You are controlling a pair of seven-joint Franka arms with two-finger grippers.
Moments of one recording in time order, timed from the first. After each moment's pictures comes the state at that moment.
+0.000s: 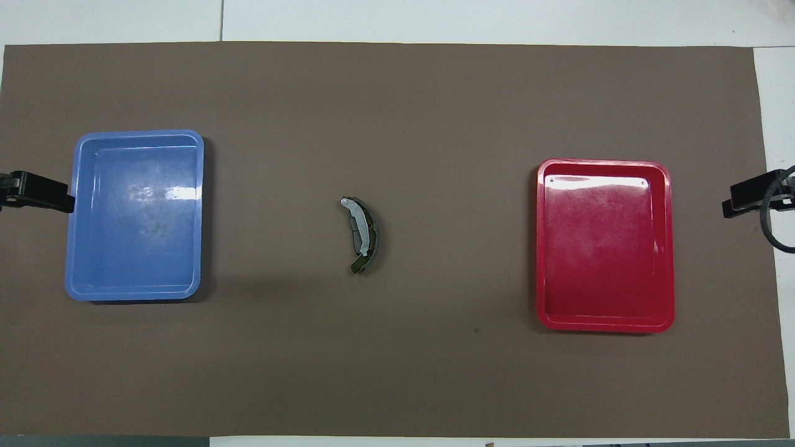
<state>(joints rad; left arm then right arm) 0.04 -0.04 -0.04 -1.65 0.01 1.56 0.09 0.06 -0.02 -0.16 -1.61 0.01 1.46 -0.03</state>
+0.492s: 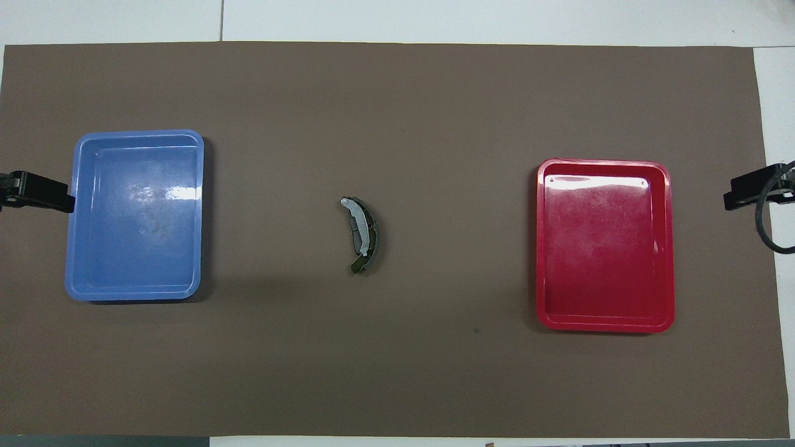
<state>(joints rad) 0.04 -0.04 -0.04 -1.65 0.01 1.56 0.09 0.06 -0.03 -0.15 -1.61 -0.02 1.49 -0.03</state>
